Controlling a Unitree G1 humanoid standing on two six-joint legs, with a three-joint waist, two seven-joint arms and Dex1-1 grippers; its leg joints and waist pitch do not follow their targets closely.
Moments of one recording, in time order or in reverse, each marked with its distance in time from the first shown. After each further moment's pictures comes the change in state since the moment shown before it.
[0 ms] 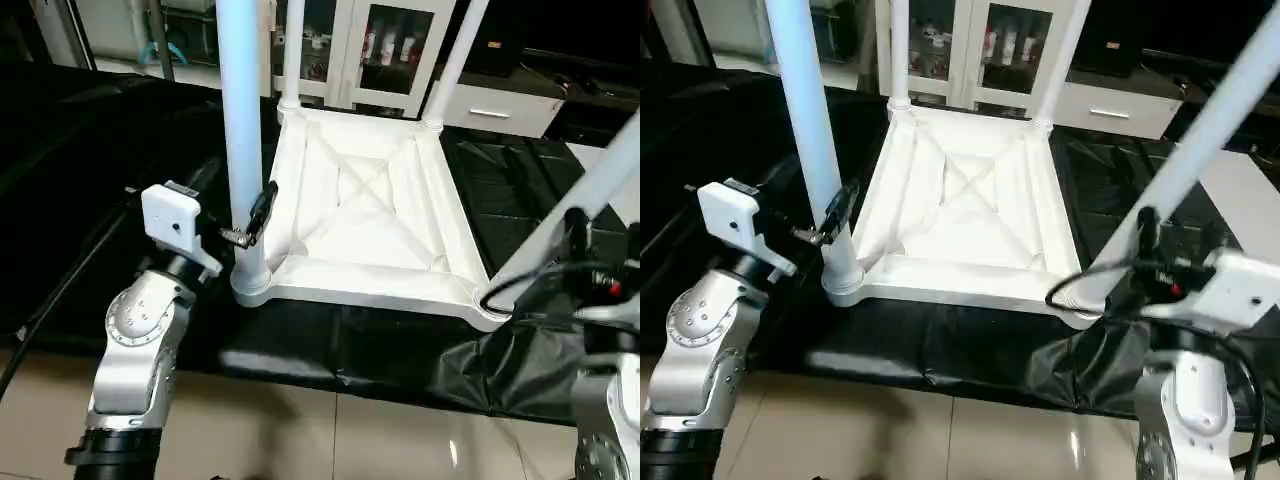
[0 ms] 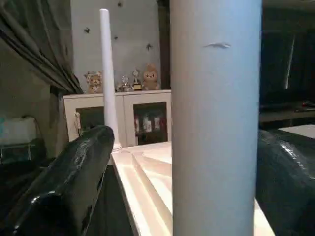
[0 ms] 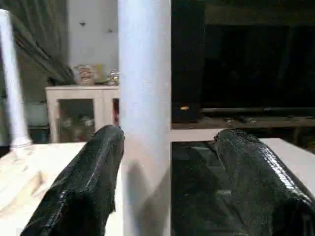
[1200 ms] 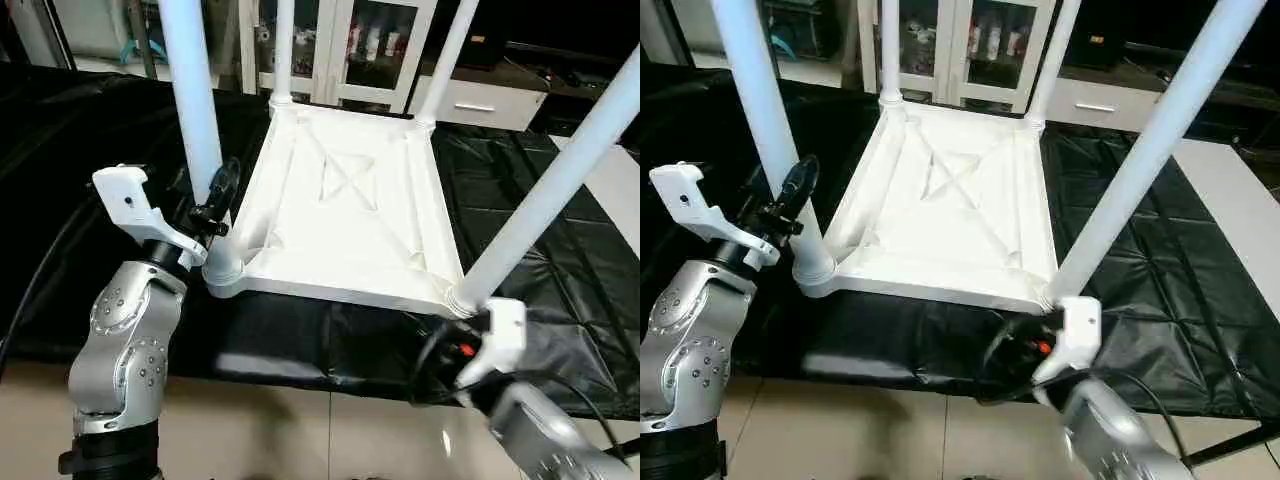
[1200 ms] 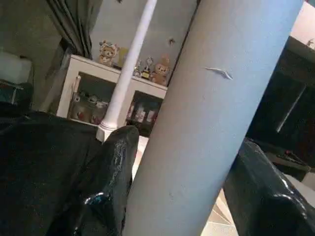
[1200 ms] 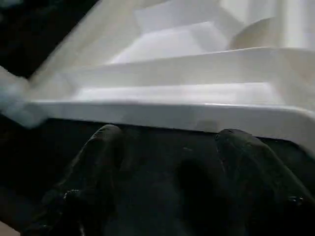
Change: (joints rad) left arm -0.042 -0.099 0.136 -0.138 -0.257 0.340 0.145; right arm 0.005 -0.031 0.230 0.099 0.323 0.618 0.201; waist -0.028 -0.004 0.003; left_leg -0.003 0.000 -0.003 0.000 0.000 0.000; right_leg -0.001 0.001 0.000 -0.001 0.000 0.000
